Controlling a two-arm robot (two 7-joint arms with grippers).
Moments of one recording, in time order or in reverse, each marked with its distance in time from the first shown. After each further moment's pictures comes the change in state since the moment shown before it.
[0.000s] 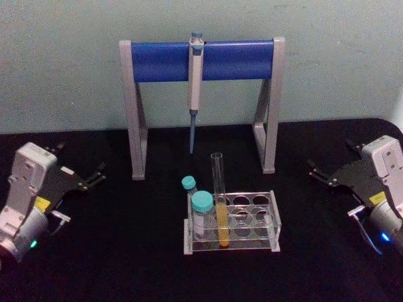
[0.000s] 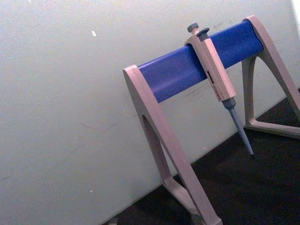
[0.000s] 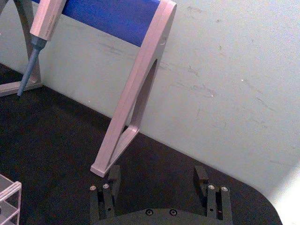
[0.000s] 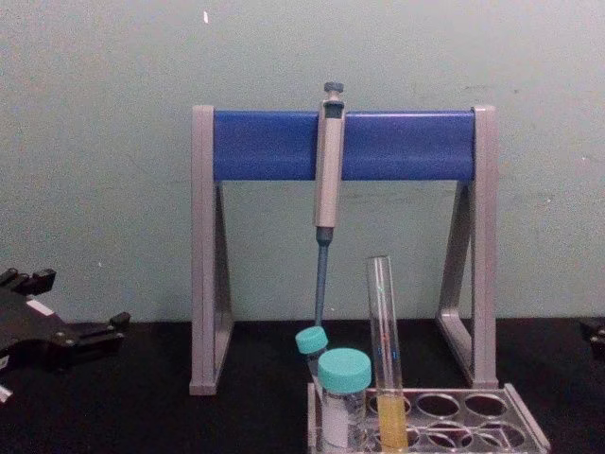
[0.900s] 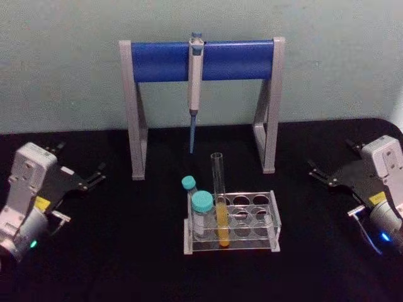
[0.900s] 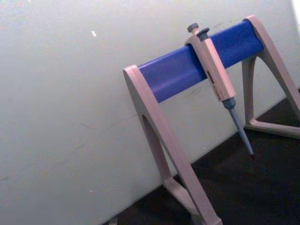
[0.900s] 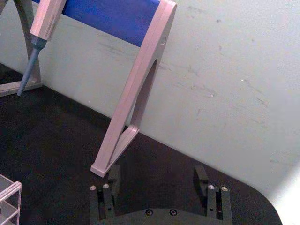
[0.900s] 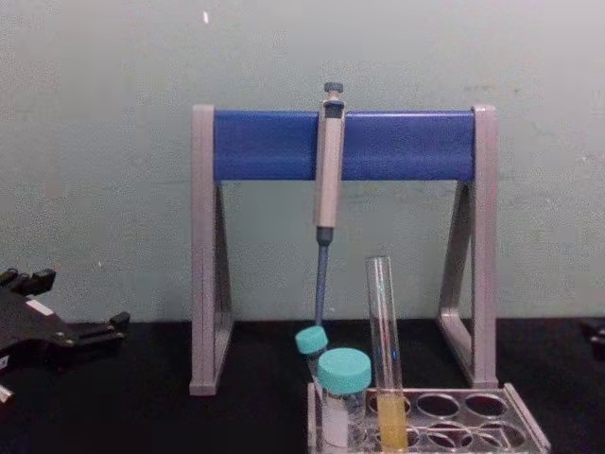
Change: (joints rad) left arm 0.000 0.000 0.000 0.000 0.000 0.000 0.000; right arm 0.000 0.000 0.000 0.000 0.000 0.000 0.000
